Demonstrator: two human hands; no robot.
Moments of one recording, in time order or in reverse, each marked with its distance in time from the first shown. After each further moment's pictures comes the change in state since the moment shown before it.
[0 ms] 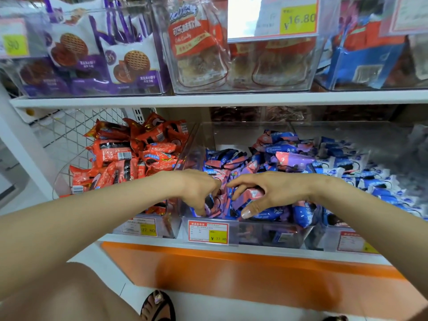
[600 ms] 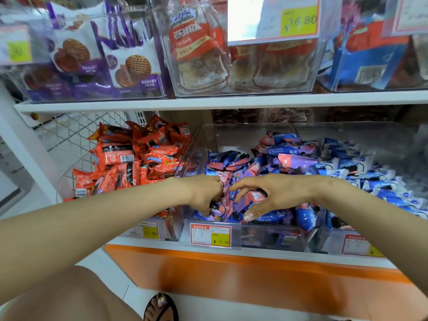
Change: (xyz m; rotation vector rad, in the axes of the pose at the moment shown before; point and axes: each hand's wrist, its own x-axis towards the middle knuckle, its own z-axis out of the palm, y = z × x) left_hand 0.016 0.001 0.010 0.057 0.058 0.029; right_hand 0.001 0.001 -0.001 -0.025 -0.016 -0.007
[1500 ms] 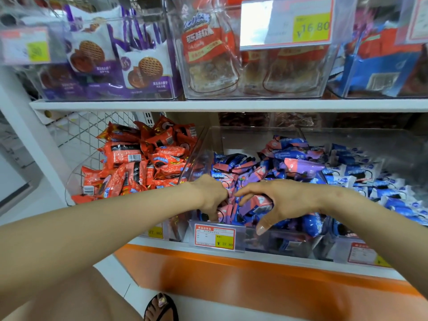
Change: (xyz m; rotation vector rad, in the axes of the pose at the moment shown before) left_hand 0.009 0.007 0.006 0.183 -0.020 -0.057; right_hand 0.000 0.005 0.005 -0.089 0.066 -0.051
